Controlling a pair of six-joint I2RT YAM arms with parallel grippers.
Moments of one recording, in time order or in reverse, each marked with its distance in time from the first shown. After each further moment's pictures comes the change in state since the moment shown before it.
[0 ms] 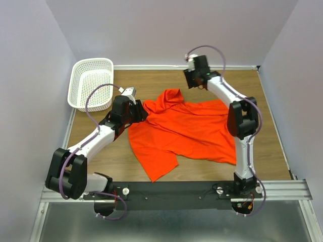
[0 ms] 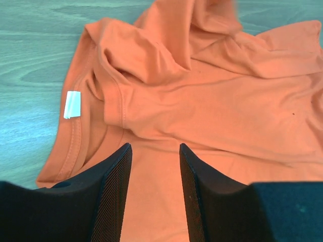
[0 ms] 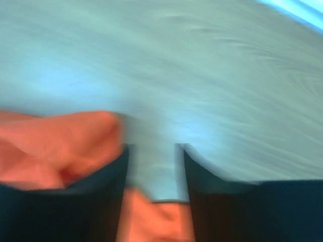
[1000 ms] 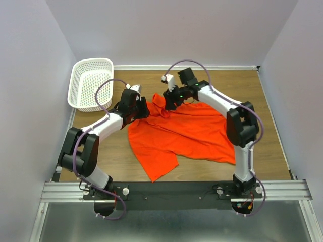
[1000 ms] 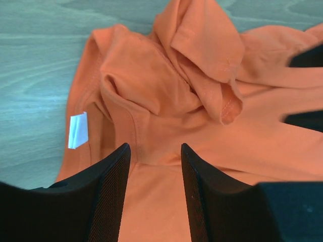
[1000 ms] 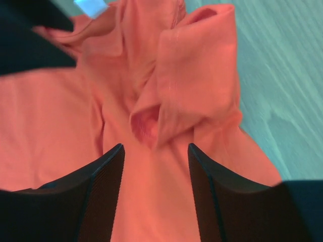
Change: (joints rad) left arm 0.001 0.247 0.184 -0.088 -0.055 0.037; right arm 0.080 -0.183 -0.247 -0.071 -0.608 -0.204
